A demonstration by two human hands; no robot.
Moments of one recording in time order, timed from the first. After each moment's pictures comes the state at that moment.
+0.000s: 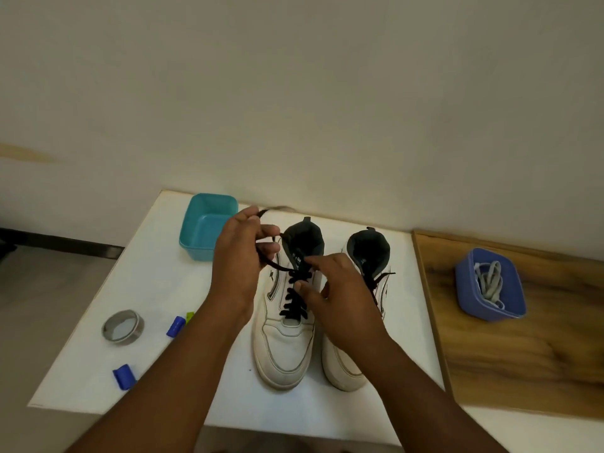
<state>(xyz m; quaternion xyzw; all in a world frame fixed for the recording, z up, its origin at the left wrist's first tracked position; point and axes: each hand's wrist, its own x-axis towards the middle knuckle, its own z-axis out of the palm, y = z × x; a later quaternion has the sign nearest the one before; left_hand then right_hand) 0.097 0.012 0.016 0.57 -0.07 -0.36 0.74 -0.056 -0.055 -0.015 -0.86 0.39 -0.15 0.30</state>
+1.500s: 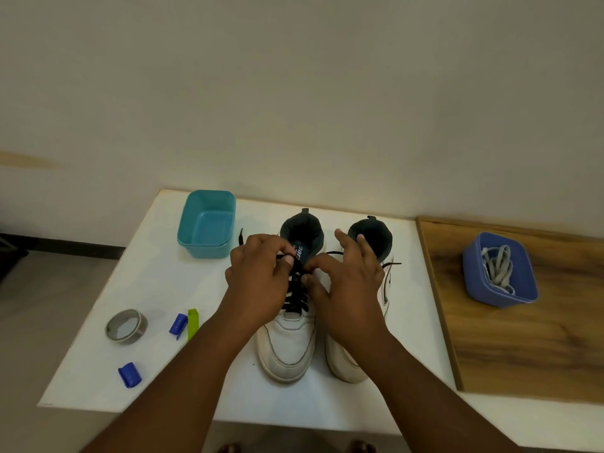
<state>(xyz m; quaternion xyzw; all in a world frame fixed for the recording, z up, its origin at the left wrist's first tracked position) 0.080 0.016 -0.012 0.84 -0.40 -0.17 0.32 -0.058 -0.058 -0.030 -0.86 0.41 -0.20 0.21</state>
